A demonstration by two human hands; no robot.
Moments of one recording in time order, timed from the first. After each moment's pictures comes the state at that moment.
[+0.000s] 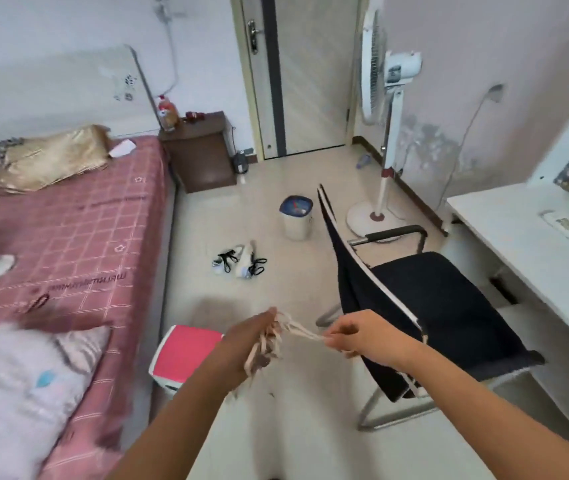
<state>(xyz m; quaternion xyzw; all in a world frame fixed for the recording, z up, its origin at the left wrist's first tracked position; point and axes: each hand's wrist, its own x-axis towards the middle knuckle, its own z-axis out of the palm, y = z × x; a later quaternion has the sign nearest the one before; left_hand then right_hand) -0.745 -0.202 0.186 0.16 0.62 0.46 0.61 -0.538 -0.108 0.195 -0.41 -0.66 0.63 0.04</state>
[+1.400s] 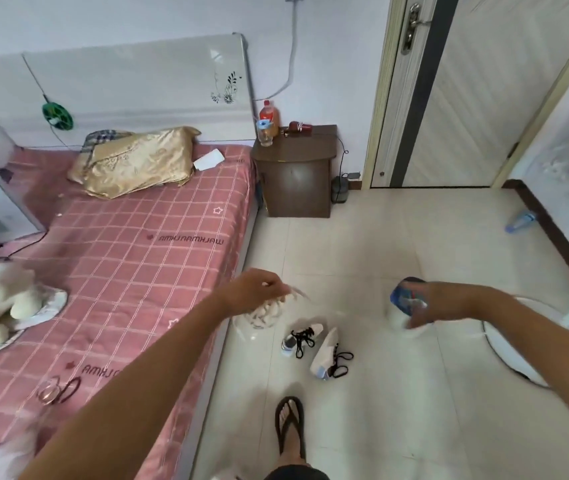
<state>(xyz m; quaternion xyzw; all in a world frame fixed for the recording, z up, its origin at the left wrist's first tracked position) -1.324 0.276 0.189 0.47 0.78 0.22 0.35 -1.054 0.498 0.183 -0.33 -0.82 0.41 -0.23</state>
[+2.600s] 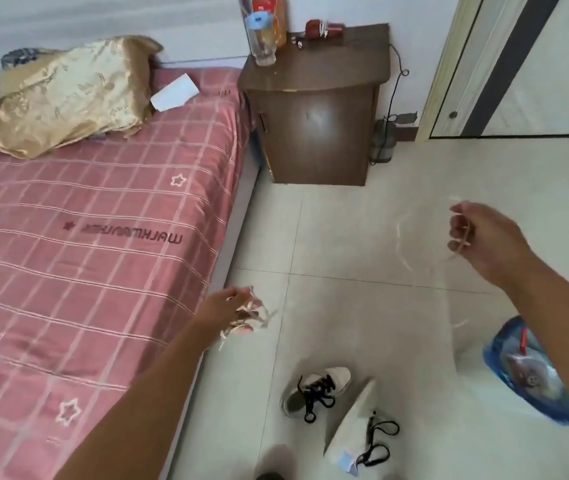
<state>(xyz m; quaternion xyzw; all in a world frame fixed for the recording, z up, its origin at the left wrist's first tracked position) -1.593 0.503 -0.234 0.05 0.75 0.50 0.44 -1.355 0.822 -0.173 -0.49 -0.45 0.70 0.27</state>
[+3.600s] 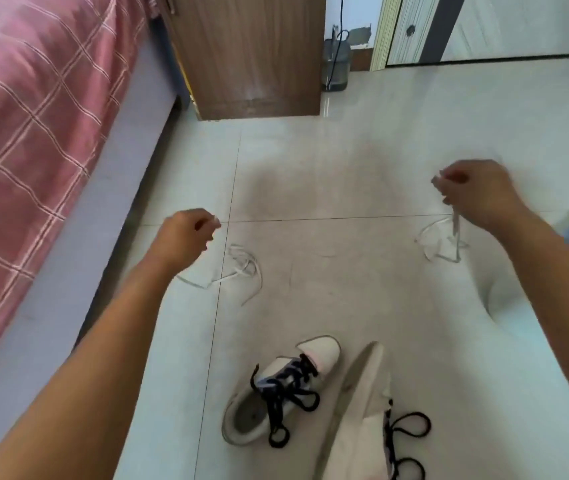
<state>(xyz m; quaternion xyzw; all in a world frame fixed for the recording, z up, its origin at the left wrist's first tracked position) -1.636 0.566 -0.550 0.40 0.86 0.27 0.15 -1.321 0.827 -0.526 -0.51 -0.79 0.25 0.24</state>
